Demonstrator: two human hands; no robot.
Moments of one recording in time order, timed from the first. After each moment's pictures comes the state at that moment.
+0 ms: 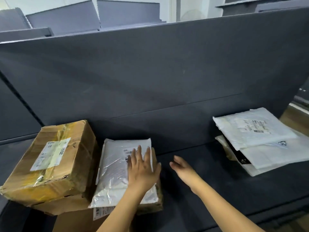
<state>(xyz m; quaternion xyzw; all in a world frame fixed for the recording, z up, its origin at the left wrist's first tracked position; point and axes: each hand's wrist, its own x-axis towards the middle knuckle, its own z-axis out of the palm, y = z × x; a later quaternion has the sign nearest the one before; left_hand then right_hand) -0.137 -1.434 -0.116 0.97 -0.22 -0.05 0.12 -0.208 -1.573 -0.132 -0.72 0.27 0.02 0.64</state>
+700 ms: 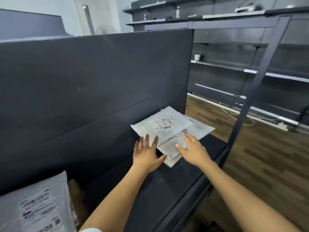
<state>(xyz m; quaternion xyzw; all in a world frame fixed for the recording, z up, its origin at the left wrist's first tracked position) -0.232 -1.681 -0.099 0.84 -0.54 -0.04 0.05 -0.388 -1.786 -0.095 -0.85 0.46 -0.11 0.23</state>
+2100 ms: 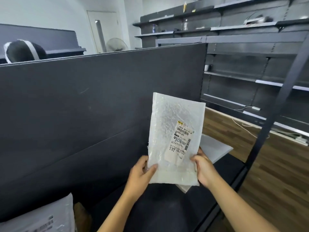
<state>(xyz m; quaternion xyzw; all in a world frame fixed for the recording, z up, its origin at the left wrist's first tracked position) -0.184 -1.650 -0.075 0.66 -0.42 -0.25 0.57 -0.335 -1.805 -0.086 -0.38 0.33 -0.37 0.78</state>
